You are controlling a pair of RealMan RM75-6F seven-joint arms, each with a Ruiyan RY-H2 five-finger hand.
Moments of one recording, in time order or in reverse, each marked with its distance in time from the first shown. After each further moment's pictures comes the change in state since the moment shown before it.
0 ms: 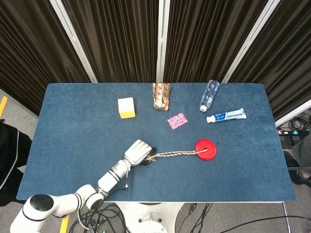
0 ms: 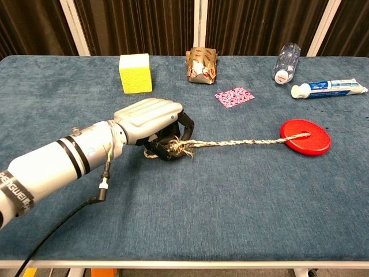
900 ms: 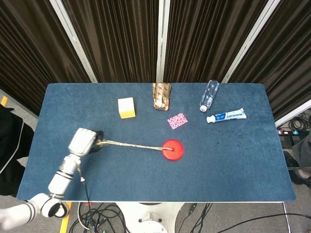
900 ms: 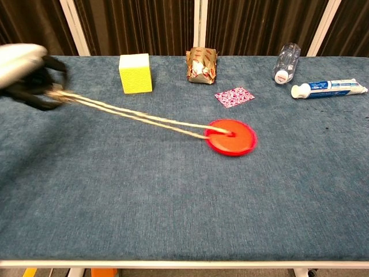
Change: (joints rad) left arm 0.287 0.422 0.027 -0.253 -0.073 0.270 0.037; right arm 0.011 0.017 0.001 -0.070 -0.018 0.018 -0.065
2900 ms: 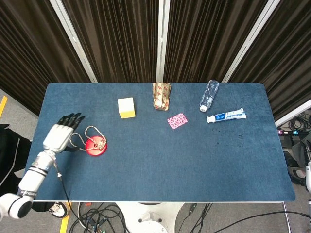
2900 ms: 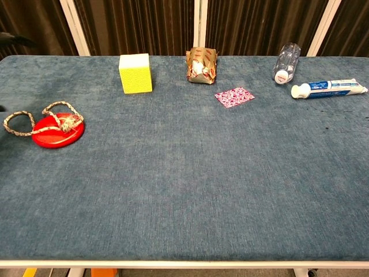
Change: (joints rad) left arm 0.039 0.311 -0.009 -0.225 -0.083 -0.175 0.092; right arm 0.017 -0.010 -0.009 -0.026 -0.003 -0.004 -0.028
